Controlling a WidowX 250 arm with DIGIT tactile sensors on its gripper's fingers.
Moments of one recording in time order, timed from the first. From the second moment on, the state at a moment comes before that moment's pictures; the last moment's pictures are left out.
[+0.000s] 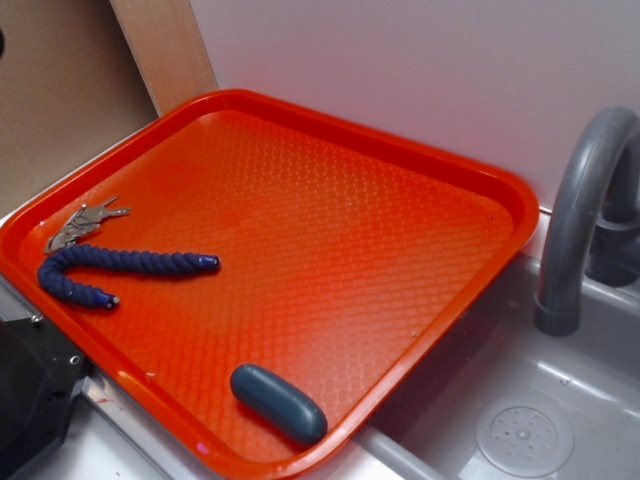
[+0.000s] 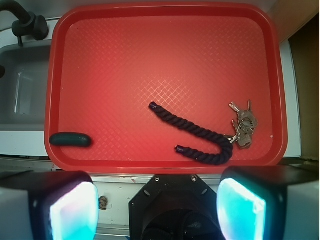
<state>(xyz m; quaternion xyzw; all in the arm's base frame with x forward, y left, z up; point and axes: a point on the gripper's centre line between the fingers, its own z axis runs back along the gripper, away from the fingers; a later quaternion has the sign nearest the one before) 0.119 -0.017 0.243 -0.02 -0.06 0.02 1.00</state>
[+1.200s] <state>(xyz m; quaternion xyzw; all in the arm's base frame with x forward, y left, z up) 0.195 0.080 0.179 0.03 0.01 0.19 0.98</state>
